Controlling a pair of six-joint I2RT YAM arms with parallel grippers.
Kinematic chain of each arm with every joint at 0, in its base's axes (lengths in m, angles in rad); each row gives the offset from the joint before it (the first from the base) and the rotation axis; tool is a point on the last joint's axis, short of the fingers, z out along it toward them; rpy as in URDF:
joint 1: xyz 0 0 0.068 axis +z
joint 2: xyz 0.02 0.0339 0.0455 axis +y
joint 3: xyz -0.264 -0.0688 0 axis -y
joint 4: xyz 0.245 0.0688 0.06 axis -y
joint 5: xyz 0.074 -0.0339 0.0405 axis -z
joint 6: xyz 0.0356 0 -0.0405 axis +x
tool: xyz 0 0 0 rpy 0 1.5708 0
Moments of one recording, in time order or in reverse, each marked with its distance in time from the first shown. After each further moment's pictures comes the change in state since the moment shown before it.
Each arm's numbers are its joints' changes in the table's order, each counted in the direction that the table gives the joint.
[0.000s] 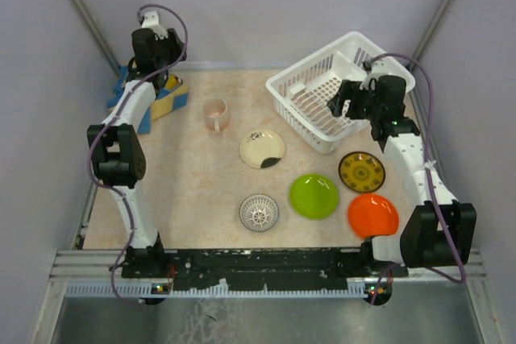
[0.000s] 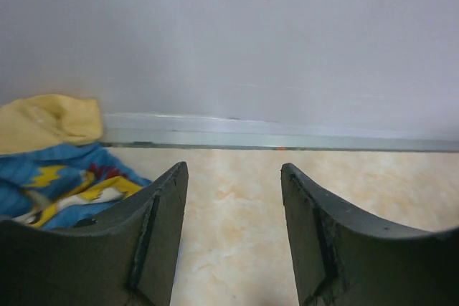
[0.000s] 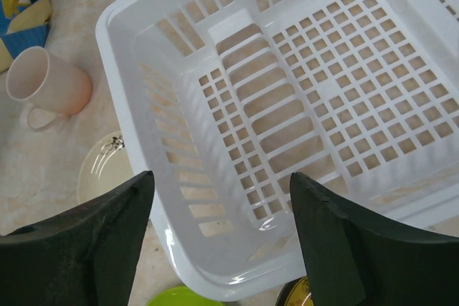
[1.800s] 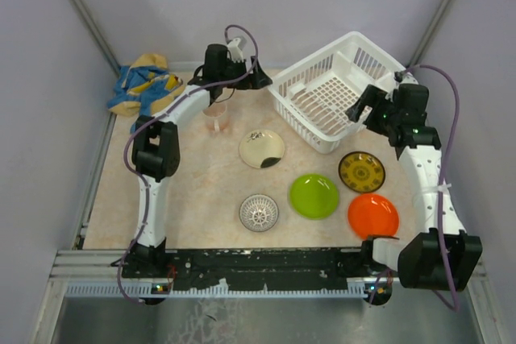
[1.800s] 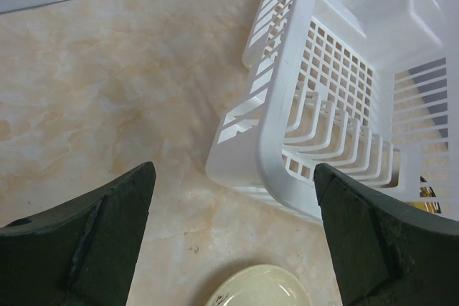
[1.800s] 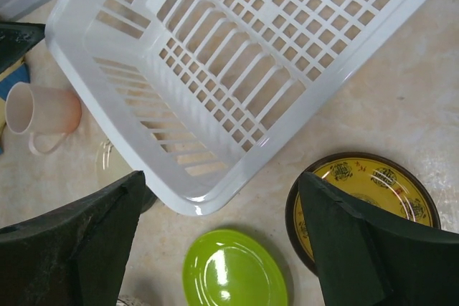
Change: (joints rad) left arm -0.326 0.207 0.123 -0.121 0.421 -0.179; right arm -0.127 -0.140 0.038 -0.329 0.086 0.214
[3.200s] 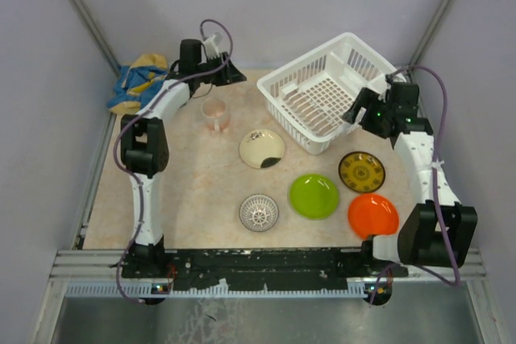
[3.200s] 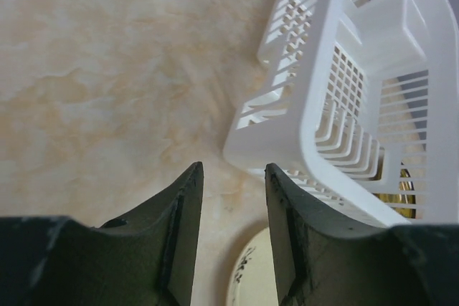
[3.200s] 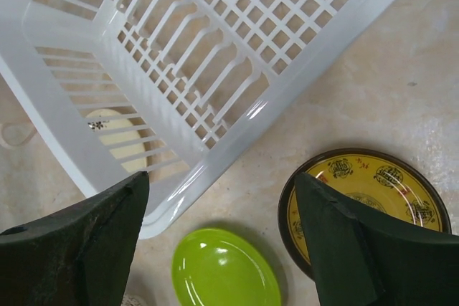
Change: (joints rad) left arm 0.131 0.010 0.035 -0.097 0.181 -0.026; right arm 0.000 0.128 -0.009 0.009 -0.031 -0.018
